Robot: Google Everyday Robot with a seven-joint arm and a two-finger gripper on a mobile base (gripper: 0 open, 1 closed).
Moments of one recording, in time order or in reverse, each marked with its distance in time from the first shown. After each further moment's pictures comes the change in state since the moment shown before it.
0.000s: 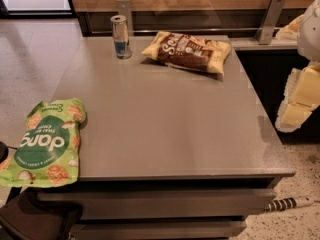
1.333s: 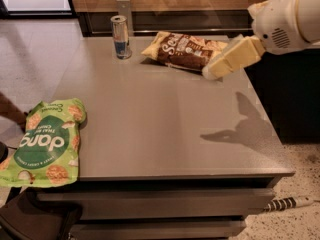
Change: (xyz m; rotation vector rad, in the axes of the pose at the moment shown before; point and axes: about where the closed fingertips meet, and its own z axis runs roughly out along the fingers) arm -0.091 -0.083 0.030 0.205 -0.551 0.297
